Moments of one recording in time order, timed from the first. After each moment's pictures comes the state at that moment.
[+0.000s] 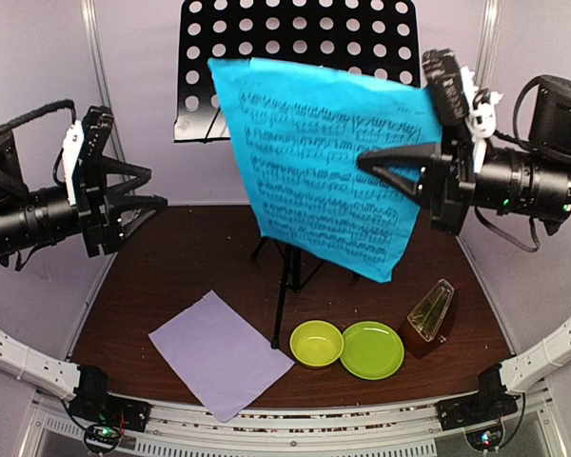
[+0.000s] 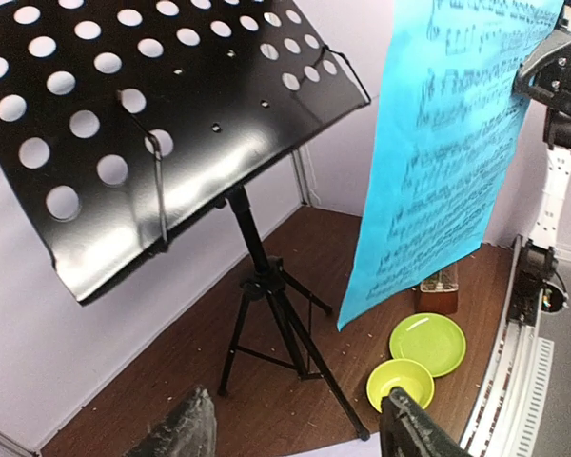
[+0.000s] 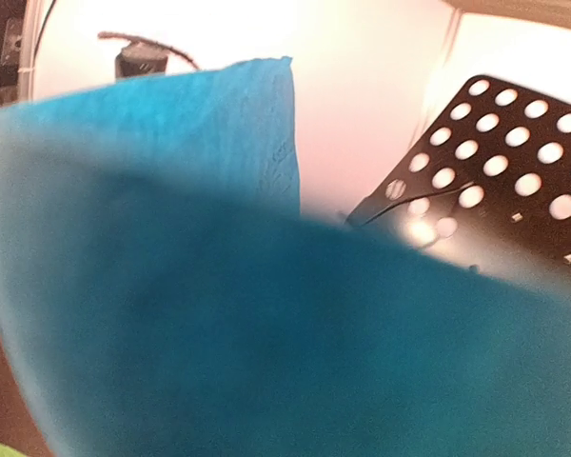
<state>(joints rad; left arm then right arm) -1.36 0.92 1.50 -0.77 -0.43 0.10 1.38 1.19 1.74 -0.64 0.19 -0.24</state>
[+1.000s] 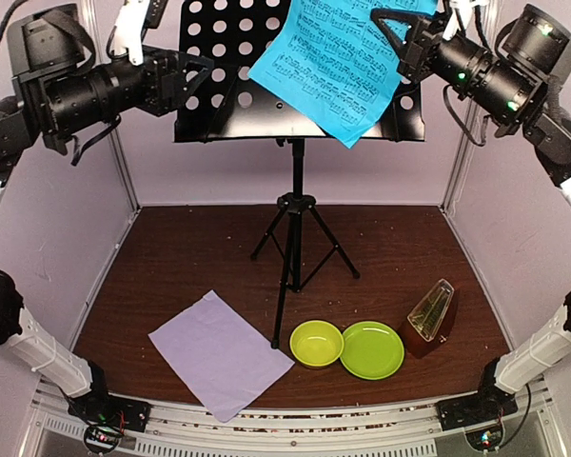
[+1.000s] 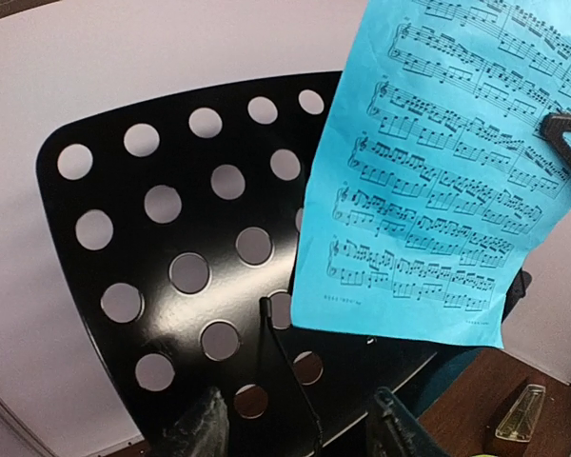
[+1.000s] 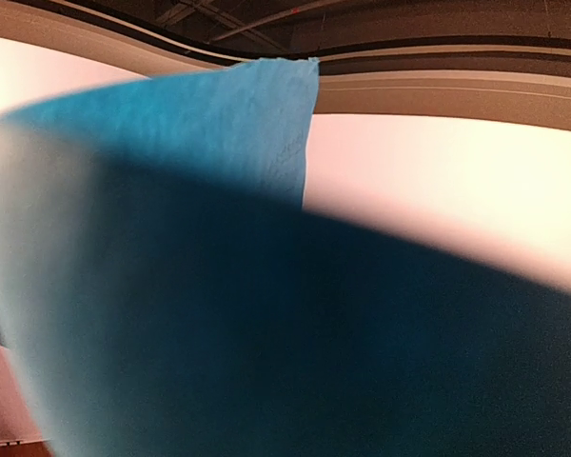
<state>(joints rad) -1.09 1.42 2.17 -0.71 -0.47 0.11 0.94 1.41 2.04 -0.26 0.13 -0.26</state>
